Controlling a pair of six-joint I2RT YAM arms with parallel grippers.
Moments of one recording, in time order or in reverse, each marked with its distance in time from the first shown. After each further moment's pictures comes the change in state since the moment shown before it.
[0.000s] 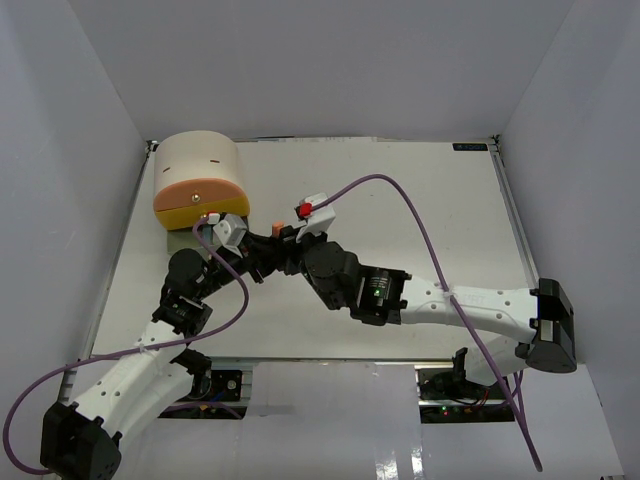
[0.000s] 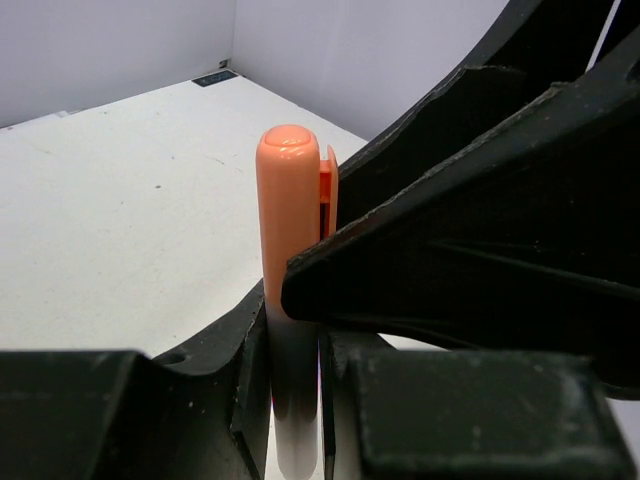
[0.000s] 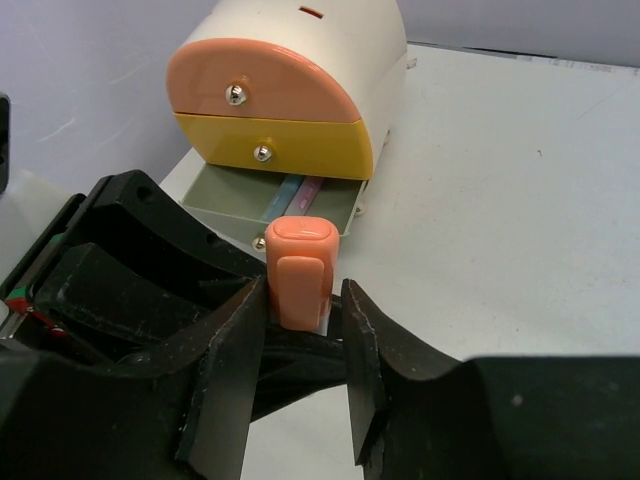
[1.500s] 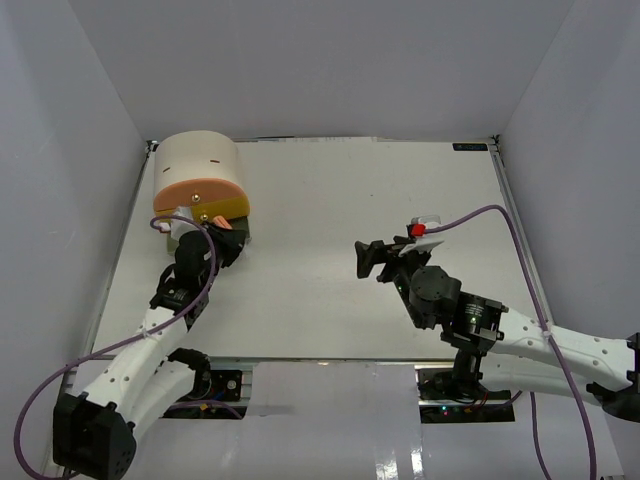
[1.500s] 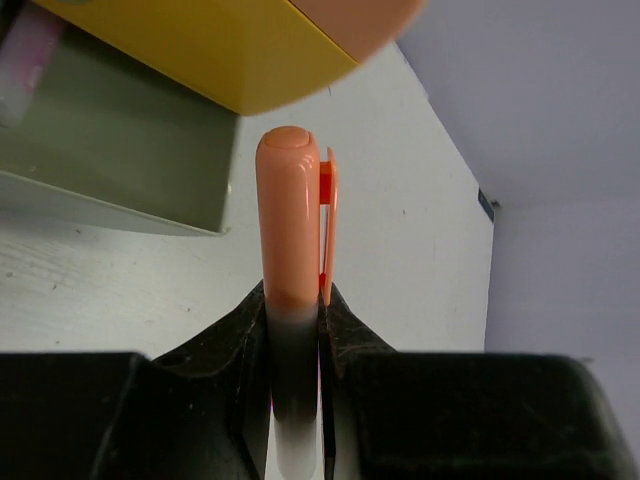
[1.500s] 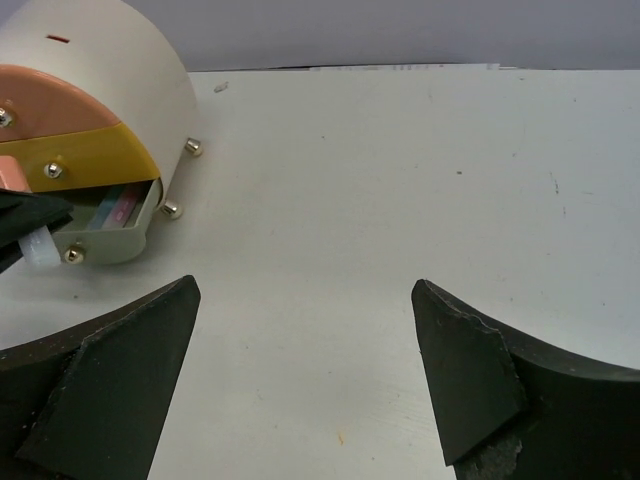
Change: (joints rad) left arm 0.126 0.100 0.074 -0.468 -0.711 -0.697; right arm -0.115 -0.618 -0.500 -0.070 0.167 -0.056
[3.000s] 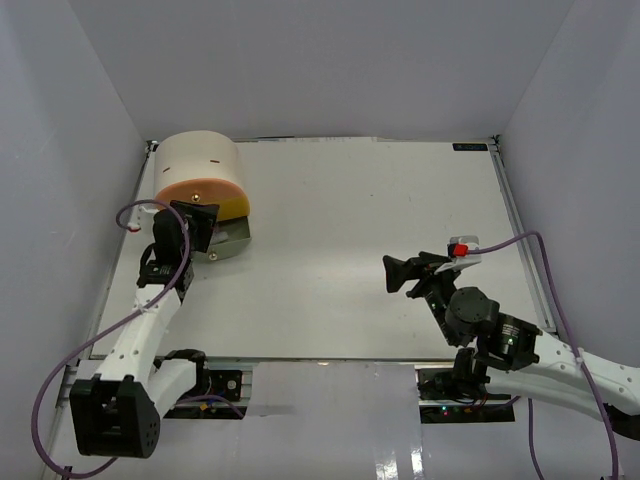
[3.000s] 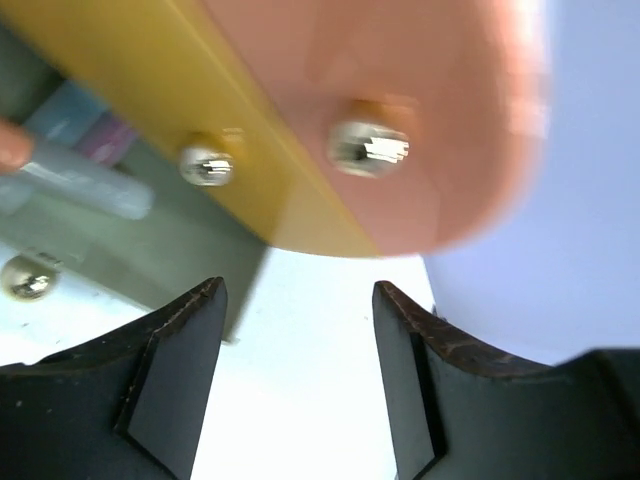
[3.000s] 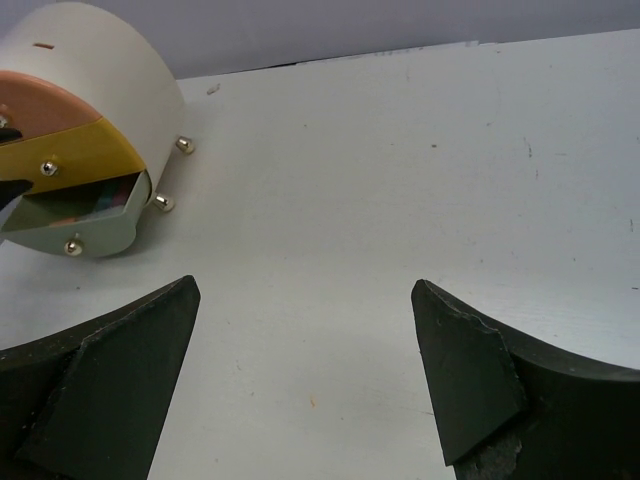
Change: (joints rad) left arm 0.277 0.182 0.134 -0.078 0.029 -0.246; right arm -0.007 -0.323 -0.178 -0.135 -0.009 0.073
